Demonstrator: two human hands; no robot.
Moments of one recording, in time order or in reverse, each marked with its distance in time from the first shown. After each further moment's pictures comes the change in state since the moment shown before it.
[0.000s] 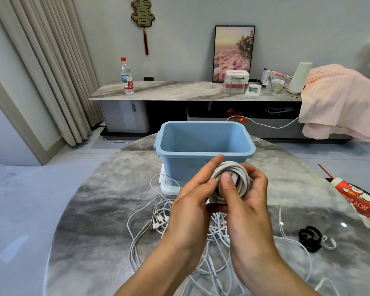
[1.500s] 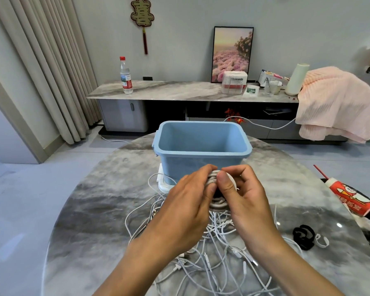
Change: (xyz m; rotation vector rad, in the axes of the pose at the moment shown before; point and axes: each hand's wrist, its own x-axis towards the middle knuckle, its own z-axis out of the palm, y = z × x) left_hand 0.006 0.001 -0.030 1.097 -0.116 0.527; right_hand 0.019 -0.005 -0.023 -0.167 -0.259 -0.048
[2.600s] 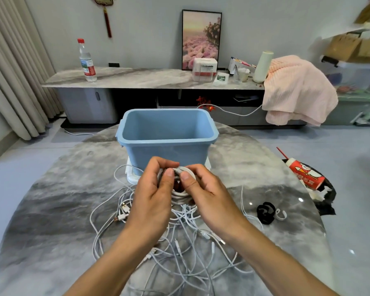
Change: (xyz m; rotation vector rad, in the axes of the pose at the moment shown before) left_hand 0.002 0.000 0.038 -0.653 0.257 -0.269; right_hand -0.006 0.011 -0.024 -0.434 -0.132 0.059
